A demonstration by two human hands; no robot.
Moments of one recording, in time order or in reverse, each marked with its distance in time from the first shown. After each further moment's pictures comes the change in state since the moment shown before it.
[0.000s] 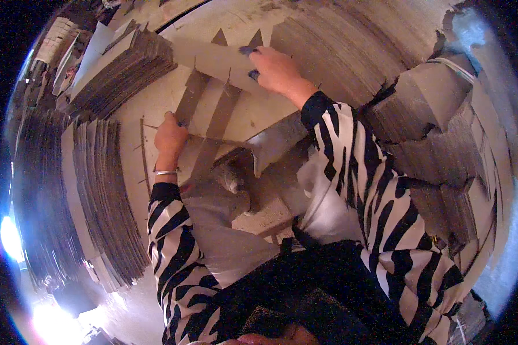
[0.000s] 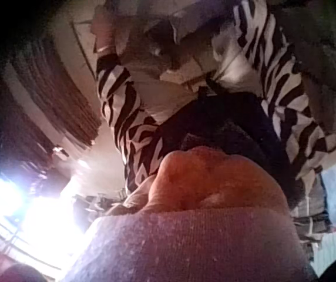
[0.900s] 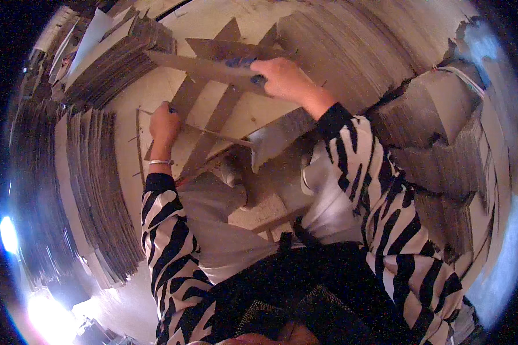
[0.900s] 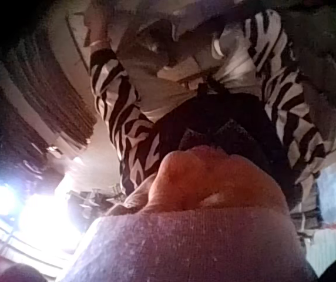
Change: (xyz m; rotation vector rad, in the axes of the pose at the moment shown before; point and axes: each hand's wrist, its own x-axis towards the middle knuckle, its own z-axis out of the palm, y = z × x) left_hand 0.022 -0.013 0.014 -0.080 0.017 -0.019; right_hand -0.023 -0.003 -0.001 0.341 -0.125 -0.102
